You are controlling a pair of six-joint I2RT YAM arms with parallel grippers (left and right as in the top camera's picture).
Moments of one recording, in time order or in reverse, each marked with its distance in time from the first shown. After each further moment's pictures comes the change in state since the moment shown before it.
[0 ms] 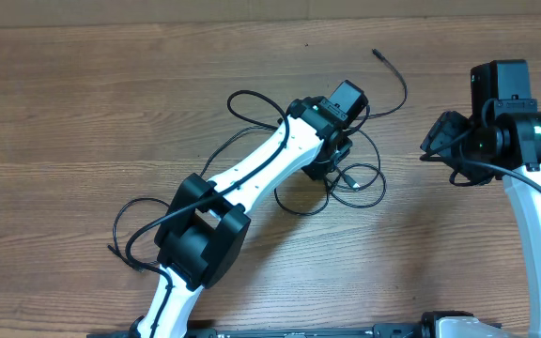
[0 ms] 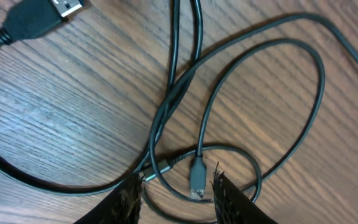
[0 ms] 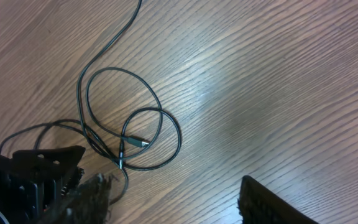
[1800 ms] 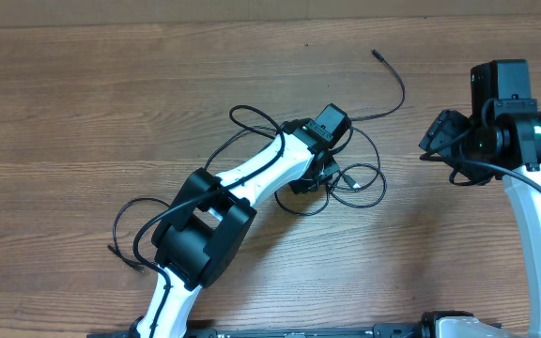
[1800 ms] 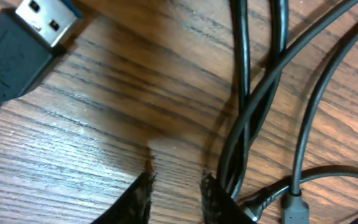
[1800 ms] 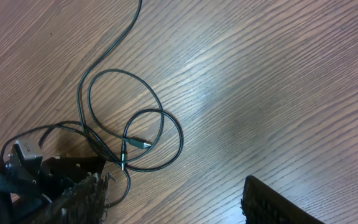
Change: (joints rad) left arm 0.017 -0.008 -0.242 0.185 0.025 0.298; right arm 0.000 0.000 0.000 0.005 0.000 0.004
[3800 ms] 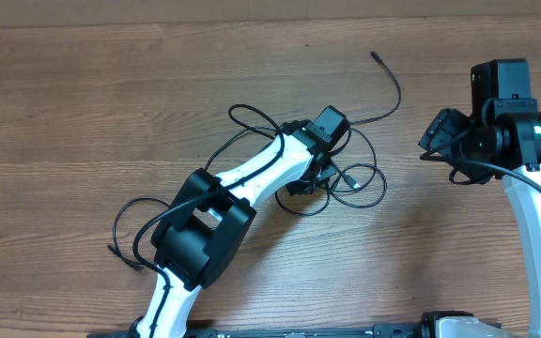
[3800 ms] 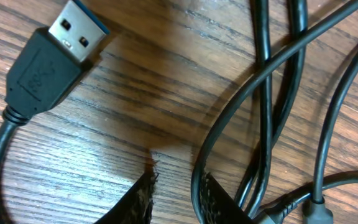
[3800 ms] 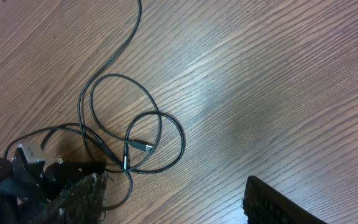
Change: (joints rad) left arm 0.002 -0.001 -0.015 -0.011 -0.032 0.045; right arm 0.000 0.000 0.000 0.010 0.000 0.000
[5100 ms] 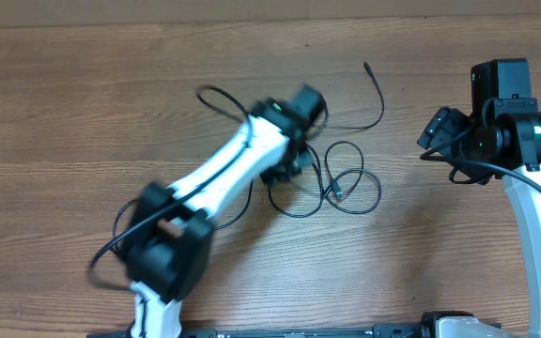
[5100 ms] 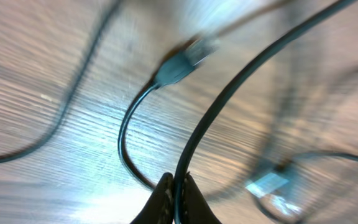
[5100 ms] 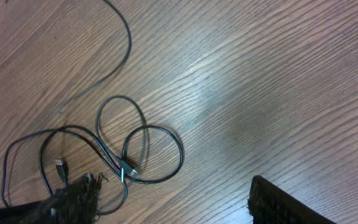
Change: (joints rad) left arm 0.101 -0.175 0.086 -0.292 -0.007 0.118; right arm 0.000 0.000 0.000 0.006 0.000 0.001
